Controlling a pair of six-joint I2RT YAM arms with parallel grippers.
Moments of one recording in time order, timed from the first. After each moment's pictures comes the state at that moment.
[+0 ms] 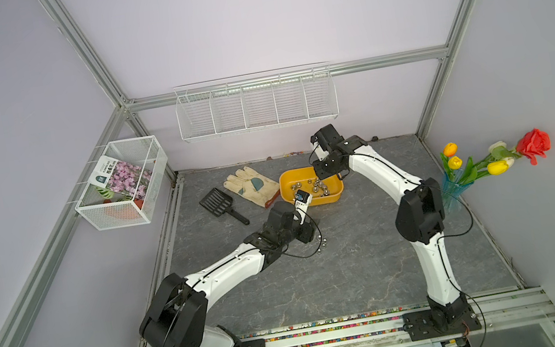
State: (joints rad) left arm -0.78 1.46 0.85 0.05 0.06 -0.06; right arm 0.47 2.17 2.13 -0.94 0.03 0.10
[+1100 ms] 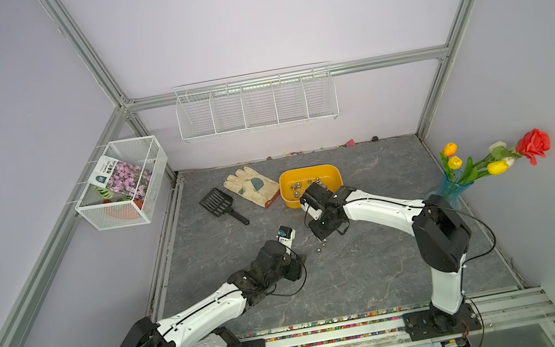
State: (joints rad) left arm -0.87 1.14 0.47 -0.01 -0.05 -0.30; right arm 0.75 1.90 1.43 -0.79 0.00 0.18
